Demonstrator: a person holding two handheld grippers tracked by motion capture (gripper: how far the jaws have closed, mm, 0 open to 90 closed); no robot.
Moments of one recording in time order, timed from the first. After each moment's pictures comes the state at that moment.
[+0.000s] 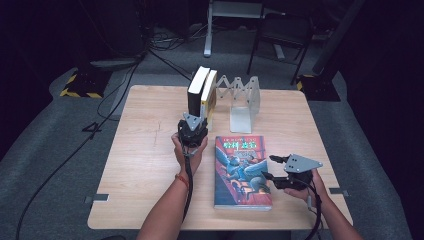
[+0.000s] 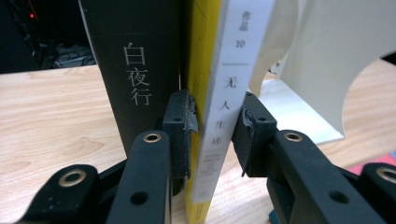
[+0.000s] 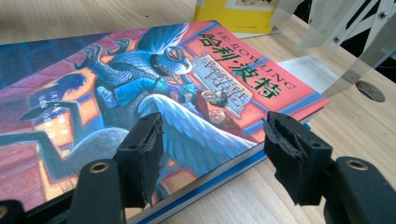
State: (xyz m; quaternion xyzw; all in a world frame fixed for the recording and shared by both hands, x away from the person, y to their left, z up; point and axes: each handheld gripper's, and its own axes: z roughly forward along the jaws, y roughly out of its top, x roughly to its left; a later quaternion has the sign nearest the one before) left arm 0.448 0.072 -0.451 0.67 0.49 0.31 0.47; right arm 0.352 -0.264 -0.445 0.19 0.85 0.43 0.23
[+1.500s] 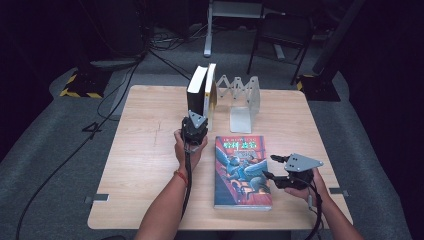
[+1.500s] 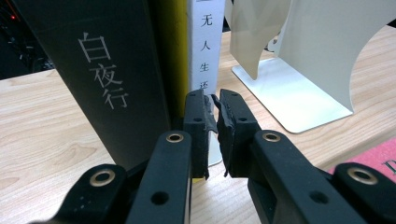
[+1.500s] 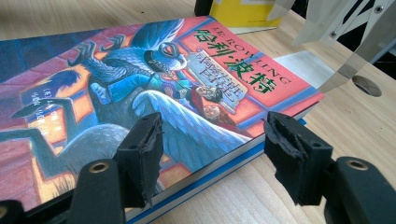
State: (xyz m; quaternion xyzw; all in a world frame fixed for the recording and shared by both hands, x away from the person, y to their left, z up) left arm 0.469 0.069 -0.455 0.71 0.47 0.29 0.44; right arm 0.354 -0.266 -0.445 0.20 0.86 0.42 0.23
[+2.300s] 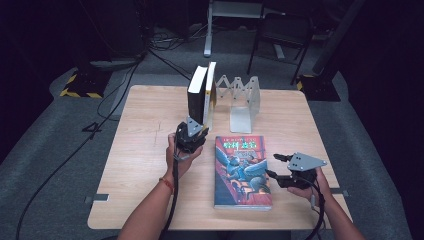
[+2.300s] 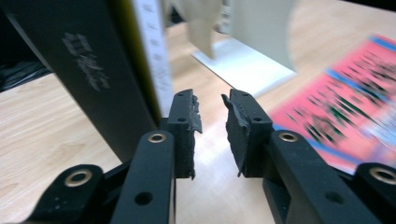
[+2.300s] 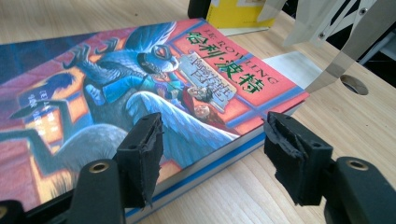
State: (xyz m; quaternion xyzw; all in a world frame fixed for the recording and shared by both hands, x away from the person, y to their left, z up) left arm 0.429 0.089 -0.444 0.78 0.37 0.26 0.44; right arm 0.352 -0.272 -0.437 0.20 0.85 0.42 0.24
